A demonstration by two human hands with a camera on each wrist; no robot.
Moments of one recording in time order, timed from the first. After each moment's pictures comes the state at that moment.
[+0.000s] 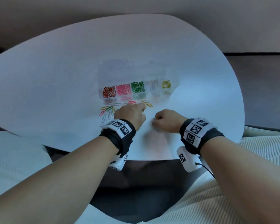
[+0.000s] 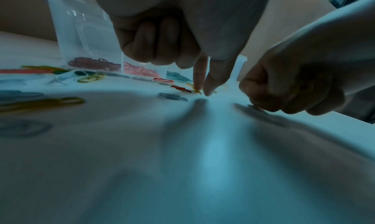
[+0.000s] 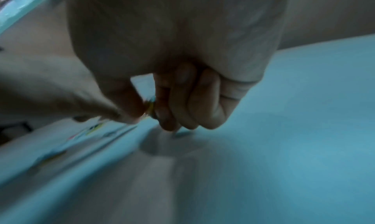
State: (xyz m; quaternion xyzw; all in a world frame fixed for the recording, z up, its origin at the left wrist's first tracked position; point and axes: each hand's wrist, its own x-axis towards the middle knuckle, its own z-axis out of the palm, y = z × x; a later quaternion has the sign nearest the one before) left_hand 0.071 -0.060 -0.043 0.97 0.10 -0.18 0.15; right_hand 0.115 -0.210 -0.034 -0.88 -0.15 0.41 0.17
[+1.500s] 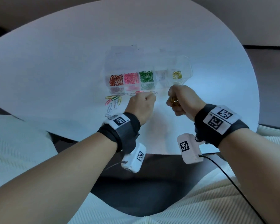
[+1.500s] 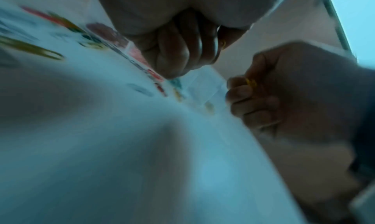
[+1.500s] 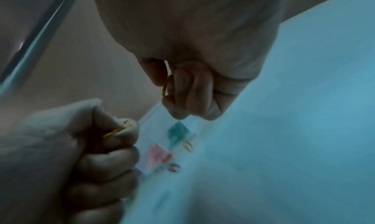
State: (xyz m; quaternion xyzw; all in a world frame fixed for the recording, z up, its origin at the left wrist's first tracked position) left_hand 0.064 -0.068 -0.024 0.82 0.21 -0.12 0.52; right_hand 0.130 -0.203 -0.006 -0.75 0.10 0.38 0.53
